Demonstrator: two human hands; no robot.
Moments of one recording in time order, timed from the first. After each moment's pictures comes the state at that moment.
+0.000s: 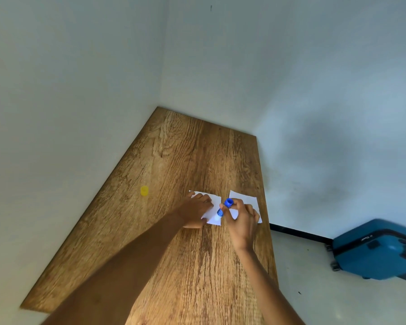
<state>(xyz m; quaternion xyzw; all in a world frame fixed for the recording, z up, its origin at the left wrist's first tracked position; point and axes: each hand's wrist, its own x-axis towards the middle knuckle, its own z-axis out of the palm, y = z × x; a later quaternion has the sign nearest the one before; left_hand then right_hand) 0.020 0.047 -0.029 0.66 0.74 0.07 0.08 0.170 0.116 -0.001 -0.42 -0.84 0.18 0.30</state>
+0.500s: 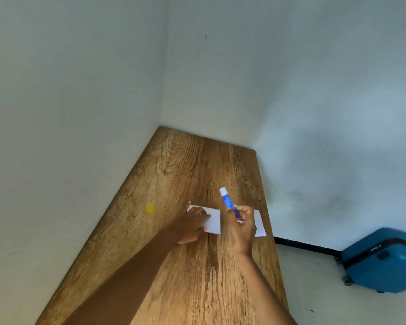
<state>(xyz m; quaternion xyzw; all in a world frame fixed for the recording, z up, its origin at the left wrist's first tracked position) 0.010 0.020 -0.015 0.65 0.75 0.08 0.10 0.148 0.096 0.028 -0.43 -0.63 0.47 0.44</state>
